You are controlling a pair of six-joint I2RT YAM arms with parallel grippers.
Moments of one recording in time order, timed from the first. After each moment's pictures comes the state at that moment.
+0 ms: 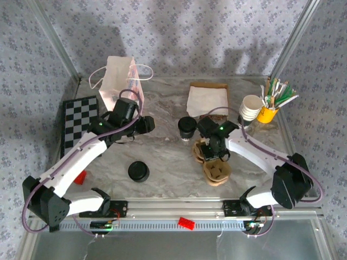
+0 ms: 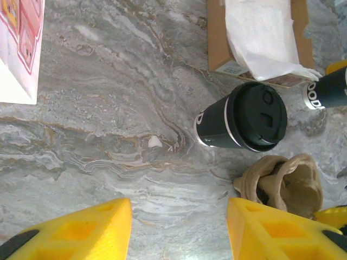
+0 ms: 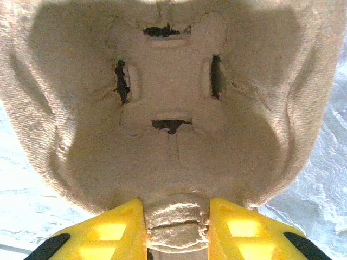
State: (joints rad) left arm -0.58 1.21 1.16 -0.73 0.06 -0.64; right arm 0.67 1.38 1.05 -1.10 0.04 0.35
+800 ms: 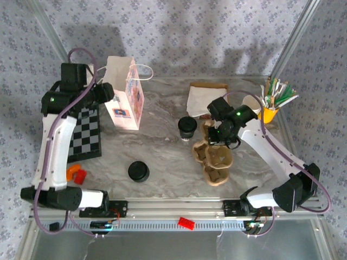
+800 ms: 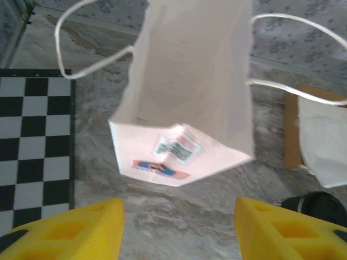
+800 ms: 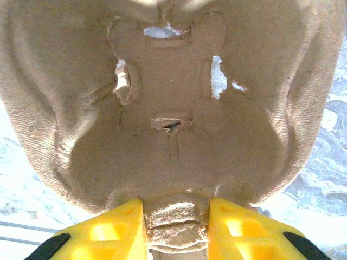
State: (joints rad) left arm -0.12 1.36 1.78 -1.14 0.01 -0.31; right arm 0.55 1.36 1.34 -1.30 -0.01 0.47
